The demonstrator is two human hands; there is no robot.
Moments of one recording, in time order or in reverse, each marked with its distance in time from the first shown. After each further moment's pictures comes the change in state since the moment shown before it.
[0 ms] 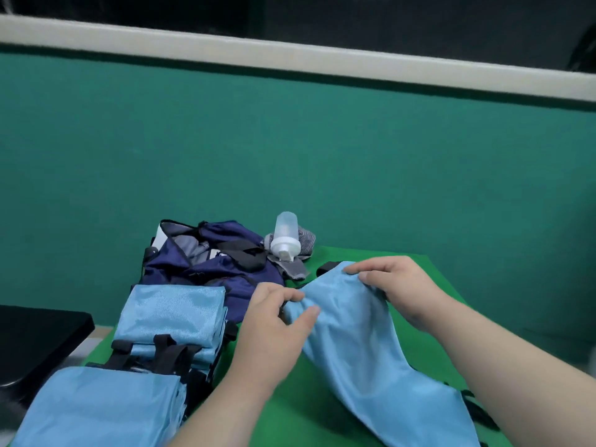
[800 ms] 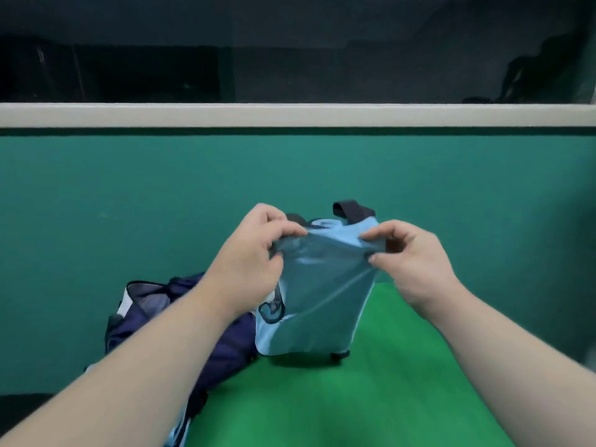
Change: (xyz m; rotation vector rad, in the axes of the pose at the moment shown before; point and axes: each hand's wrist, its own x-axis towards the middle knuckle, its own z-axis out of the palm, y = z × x) left_hand 0.136 0.133 -0.007 0.253 -0.135 0.691; right_hand 0.008 -0.067 -0.090 0.170 0.363 -0.368
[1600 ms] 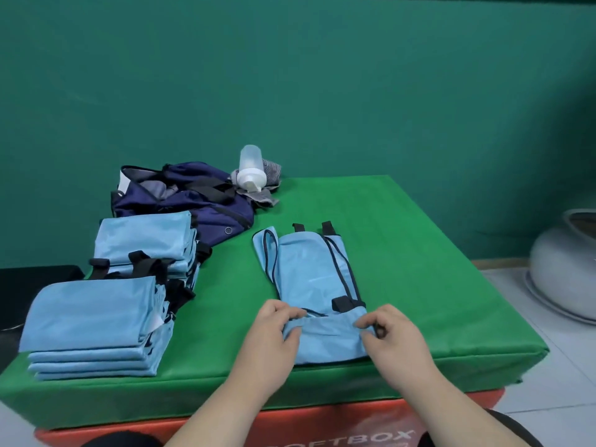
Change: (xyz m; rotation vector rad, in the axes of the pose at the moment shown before) left_hand -0.309 0.078 0.094 -0.182 -0.351 -0.736; right_hand -0.304 0.138 -0.006 -0.527 -0.145 0.380
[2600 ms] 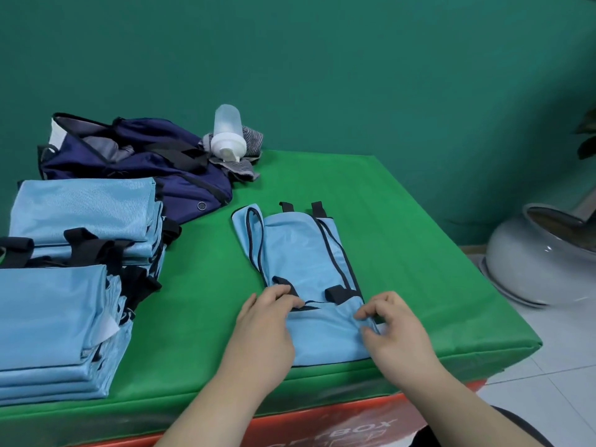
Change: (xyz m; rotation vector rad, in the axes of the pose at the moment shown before) left_hand 0.029 -0.027 0.009 0.143 -0.121 0.016; right_hand 0.015 0.001 0.016 -0.080 -0.014 0.055
